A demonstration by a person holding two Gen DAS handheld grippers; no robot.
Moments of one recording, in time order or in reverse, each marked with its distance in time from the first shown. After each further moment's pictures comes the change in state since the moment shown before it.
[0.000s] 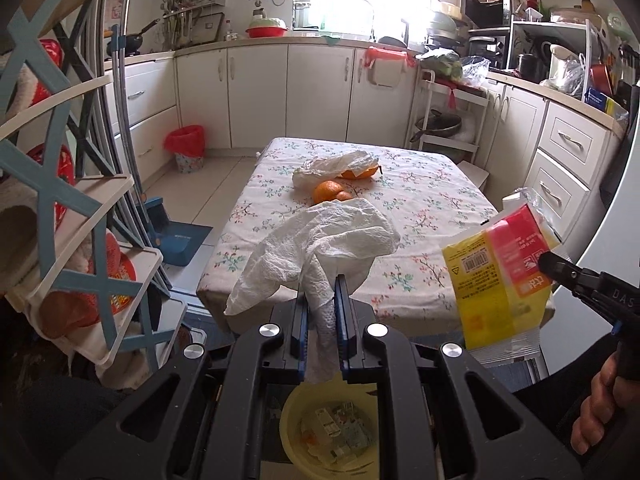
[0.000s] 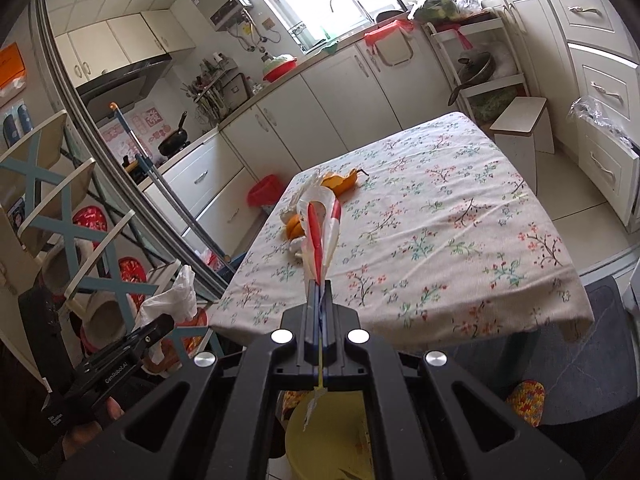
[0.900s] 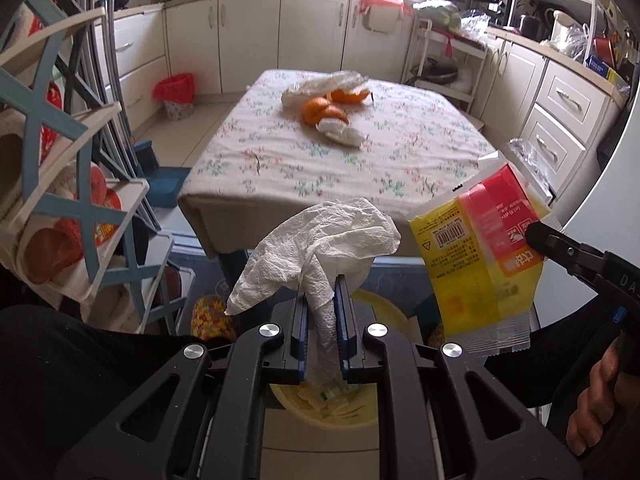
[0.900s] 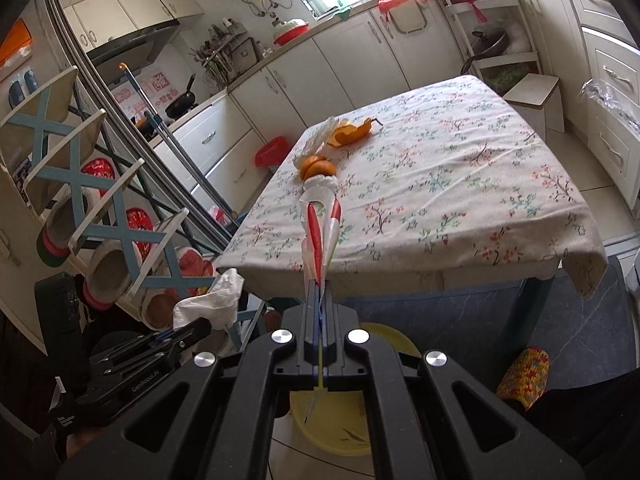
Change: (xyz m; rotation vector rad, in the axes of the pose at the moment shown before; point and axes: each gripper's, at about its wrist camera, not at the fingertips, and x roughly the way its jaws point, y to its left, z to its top) left arm 0.014 -0.006 -0.058 -0.003 0.210 -0.029; right arm 0.090 -0.117 -0.217 -0.028 0.138 0.004
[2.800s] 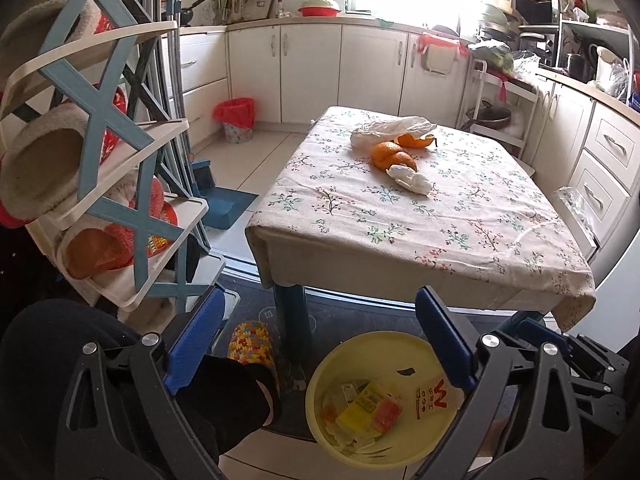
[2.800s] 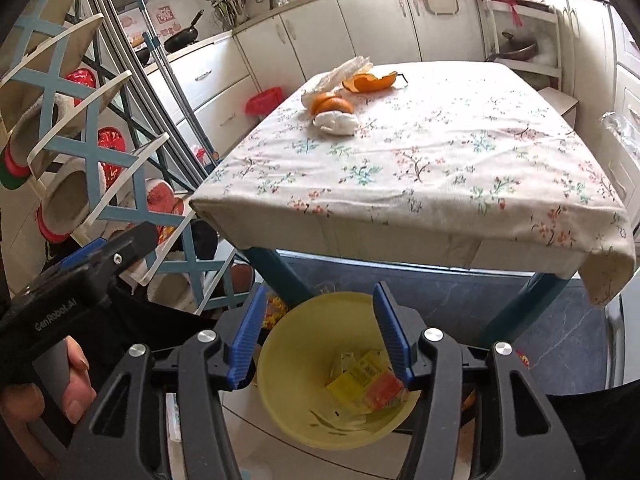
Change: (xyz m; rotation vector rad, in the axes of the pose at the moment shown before) left arm -0.008 0.028 0.010 -0.112 -0.159 0.184; right arm 0.076 0.008 -0.072 -0.178 0.082 -0.141
